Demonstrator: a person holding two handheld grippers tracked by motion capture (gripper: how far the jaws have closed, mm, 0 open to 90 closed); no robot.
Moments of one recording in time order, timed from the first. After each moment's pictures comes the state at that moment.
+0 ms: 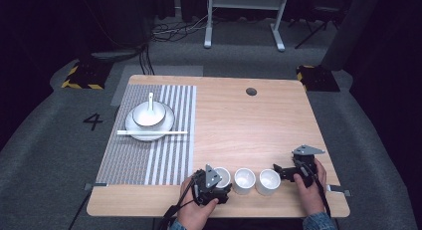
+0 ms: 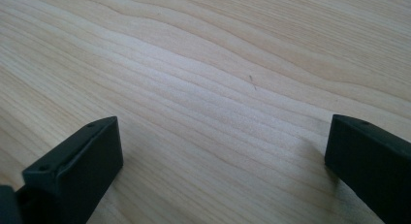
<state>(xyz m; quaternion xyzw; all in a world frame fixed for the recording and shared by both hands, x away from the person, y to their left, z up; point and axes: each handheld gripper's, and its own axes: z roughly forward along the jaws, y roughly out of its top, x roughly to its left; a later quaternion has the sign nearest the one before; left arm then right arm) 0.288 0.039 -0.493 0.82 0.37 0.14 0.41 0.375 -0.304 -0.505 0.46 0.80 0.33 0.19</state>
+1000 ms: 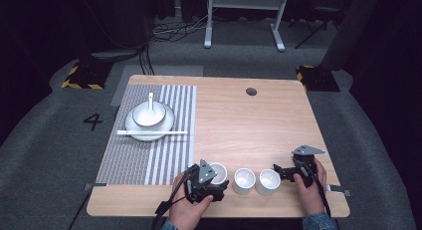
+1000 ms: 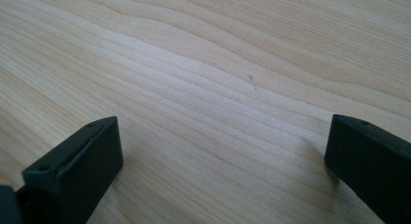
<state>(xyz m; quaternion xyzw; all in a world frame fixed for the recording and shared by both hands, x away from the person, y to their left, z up) 0.284 0.058 -0.448 0.82 0.36 0.14 0.42 0.375 -0.304 -0.505 0.46 0.80 0.33 0.19</state>
